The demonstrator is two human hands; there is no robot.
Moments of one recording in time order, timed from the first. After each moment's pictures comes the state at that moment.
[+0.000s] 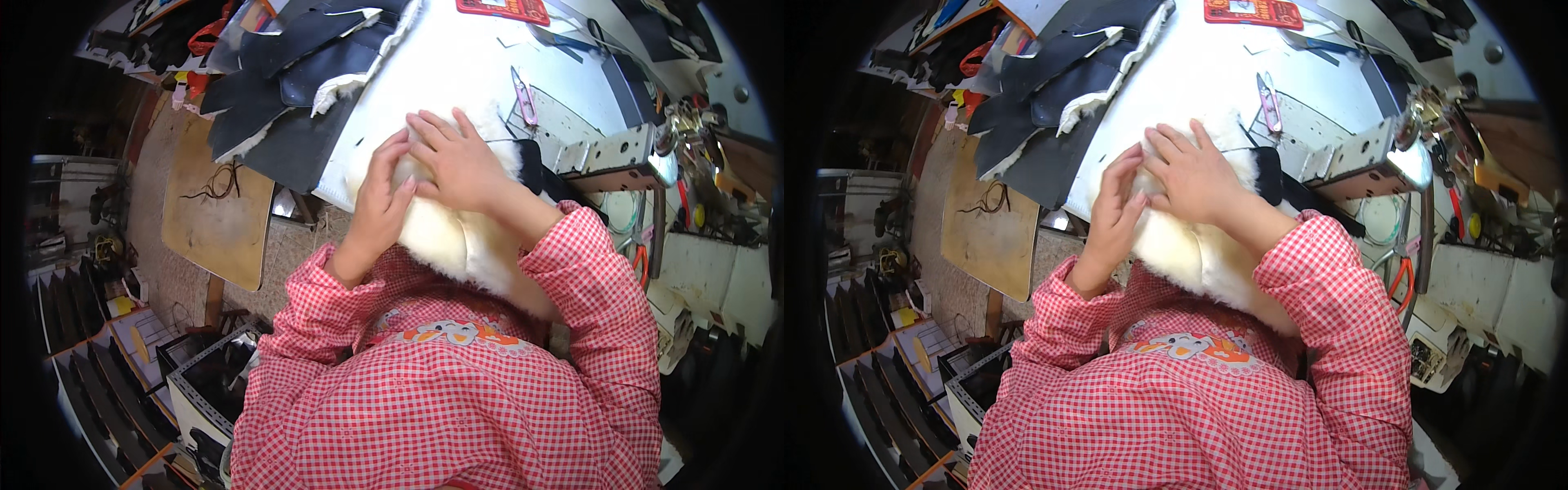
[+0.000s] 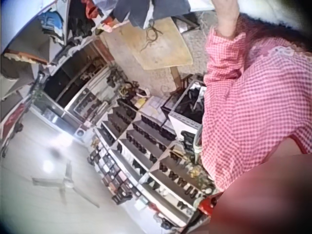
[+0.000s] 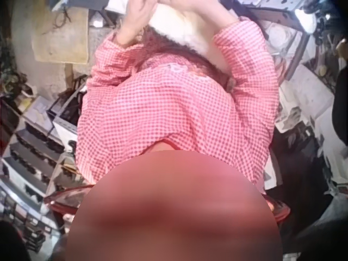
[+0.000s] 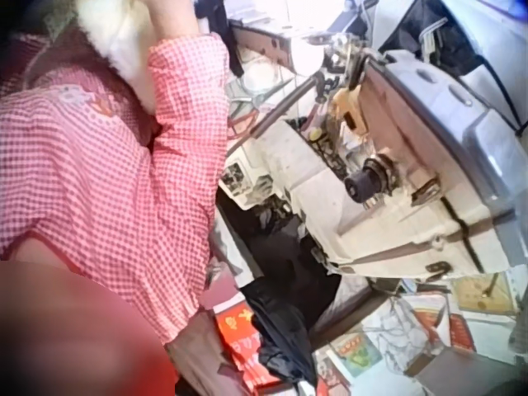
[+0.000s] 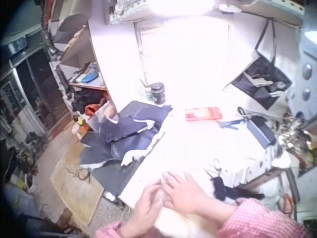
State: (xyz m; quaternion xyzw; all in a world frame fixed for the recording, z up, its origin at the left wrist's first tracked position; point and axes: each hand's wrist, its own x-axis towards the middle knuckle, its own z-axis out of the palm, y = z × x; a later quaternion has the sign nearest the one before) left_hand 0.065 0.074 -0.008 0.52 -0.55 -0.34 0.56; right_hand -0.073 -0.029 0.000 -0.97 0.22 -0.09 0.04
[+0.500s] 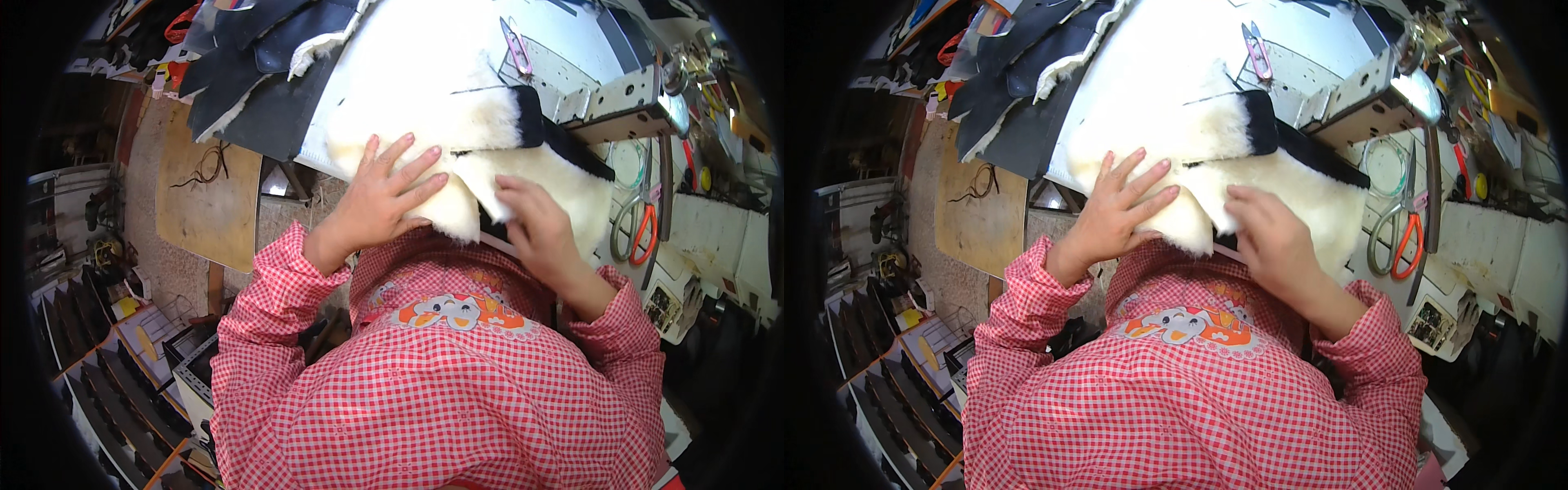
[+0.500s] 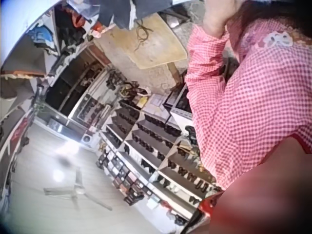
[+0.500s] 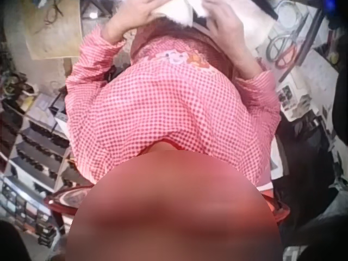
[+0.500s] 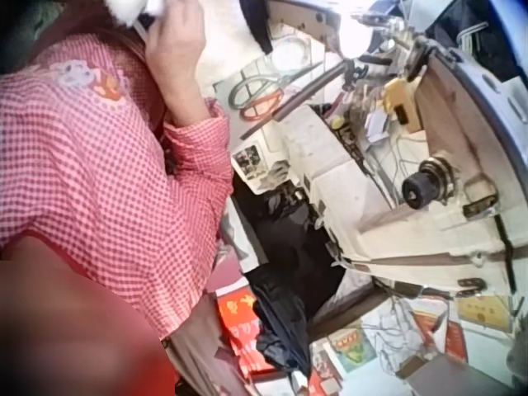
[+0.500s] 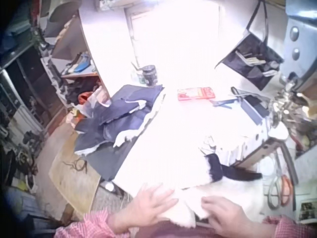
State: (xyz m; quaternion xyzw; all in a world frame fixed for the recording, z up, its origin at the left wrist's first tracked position) left_hand 0.074 0.113 -0.012 0.47 -0.87 -0.08 0.16; right_hand -0.196 0.071 0.019 -0.85 0.34 -0.28 0.29
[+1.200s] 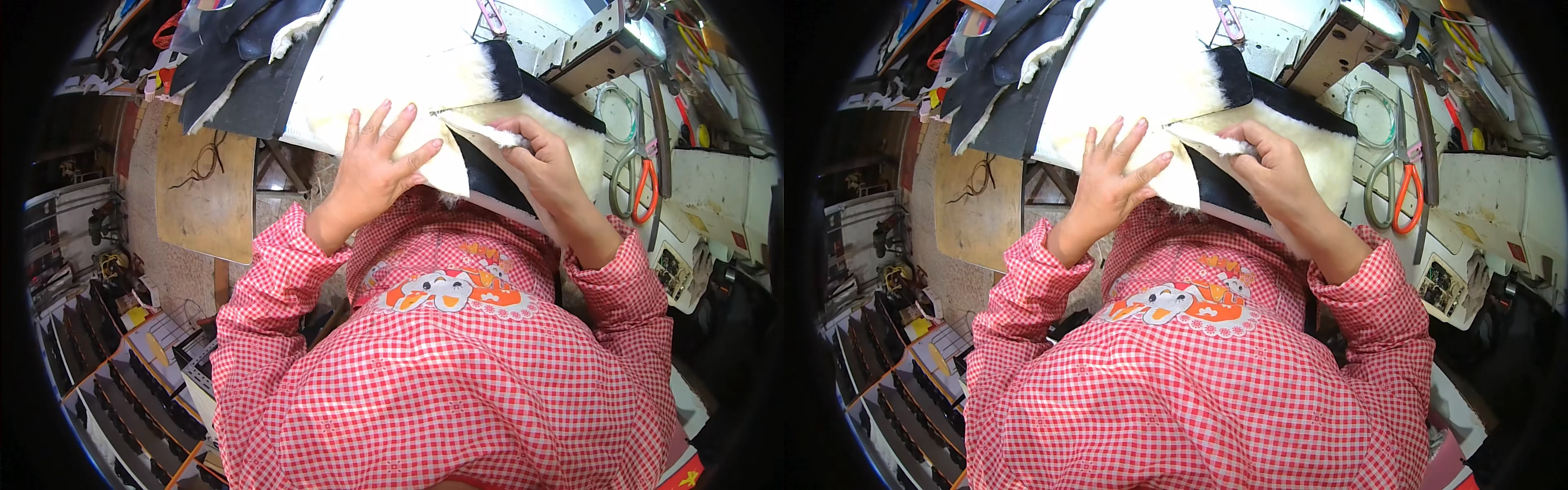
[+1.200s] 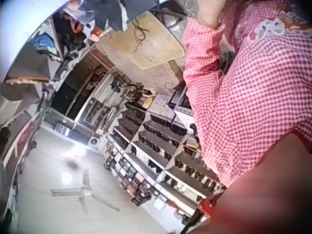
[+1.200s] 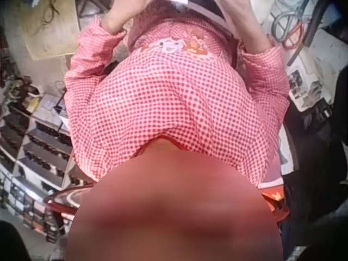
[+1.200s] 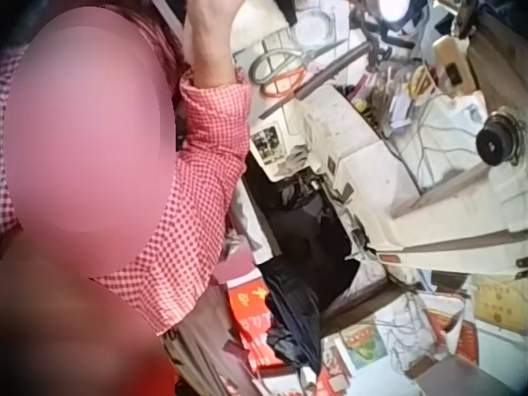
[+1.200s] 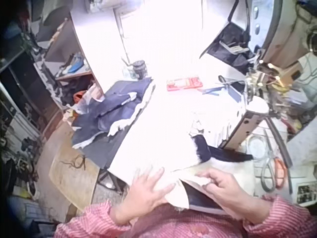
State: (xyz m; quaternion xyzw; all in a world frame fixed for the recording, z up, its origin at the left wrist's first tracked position) left_hand 0.051 0.123 -0.018 0.52 -0.84 -0.01 0.17; right_hand -0.201 0.058 0.008 -0.58 0.43 -0.31 0.62
